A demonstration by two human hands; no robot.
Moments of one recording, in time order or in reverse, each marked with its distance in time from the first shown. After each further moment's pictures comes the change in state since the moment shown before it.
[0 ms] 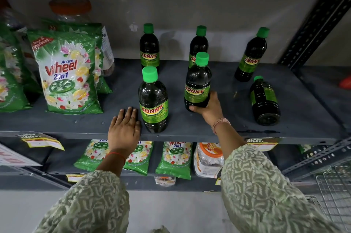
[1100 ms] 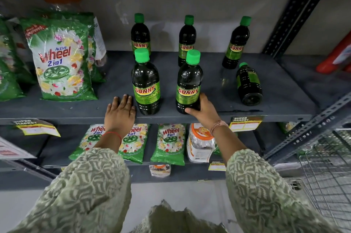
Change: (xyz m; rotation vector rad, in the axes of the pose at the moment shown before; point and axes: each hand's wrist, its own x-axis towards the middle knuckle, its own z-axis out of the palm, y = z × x) left_hand -0.002 0.005 -0.008 -0.017 -0.123 -0.004; right_hand -0.065 0.018 -0.015 -0.079 -0.152 -0.117
